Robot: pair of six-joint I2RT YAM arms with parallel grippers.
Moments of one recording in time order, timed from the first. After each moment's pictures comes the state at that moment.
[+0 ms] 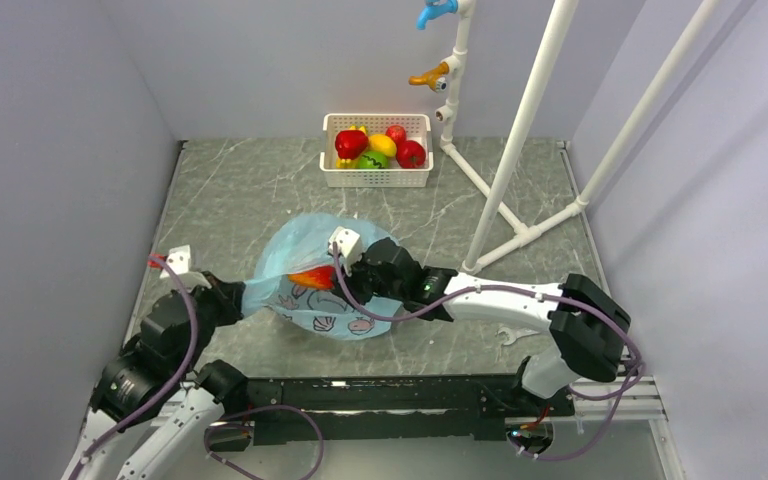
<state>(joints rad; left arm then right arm) -0.55 0.28 0.76 -0.86 -0.36 -0.56 1.06 1.52 0.93 0.15 -0.04 -0.01</state>
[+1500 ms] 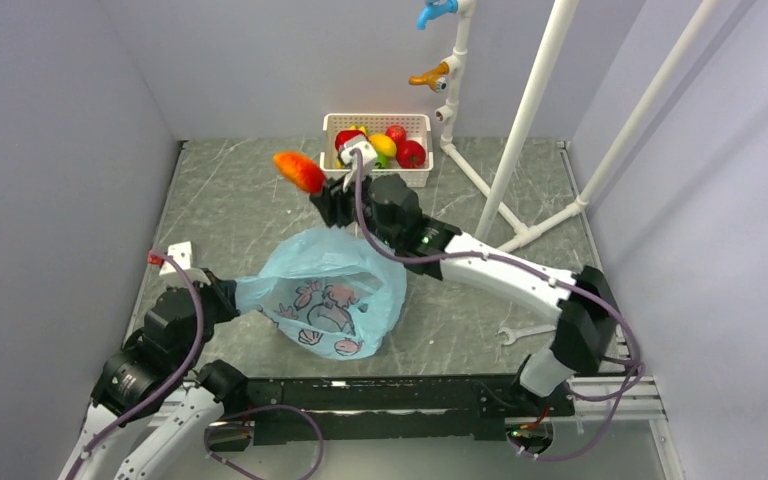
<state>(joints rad) -0.55 0.31 0.79 -0.88 -0.47 -0.51 0.99 1.55 1.31 0.18 0.13 0.16</state>
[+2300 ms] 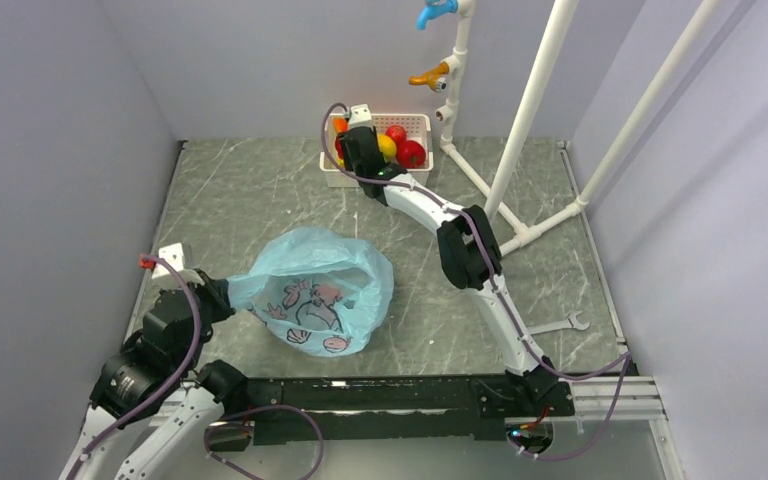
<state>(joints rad) -0.55 0.29 0.79 -0.90 -0.56 -0.54 0.65 2.50 2.20 -0.03 0.42 0.10</state>
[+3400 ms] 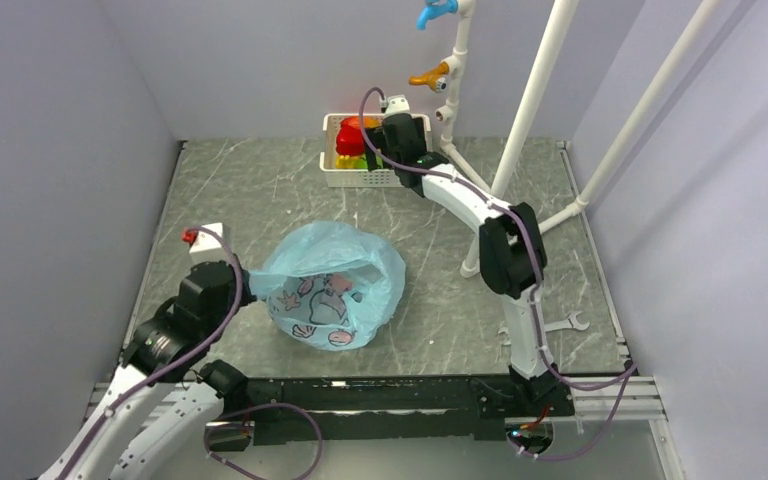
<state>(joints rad) -0.55 0.47 0.75 -0.79 -0.48 -0.48 0.54 2.22 1.92 -0.15 0.32 0.10</state>
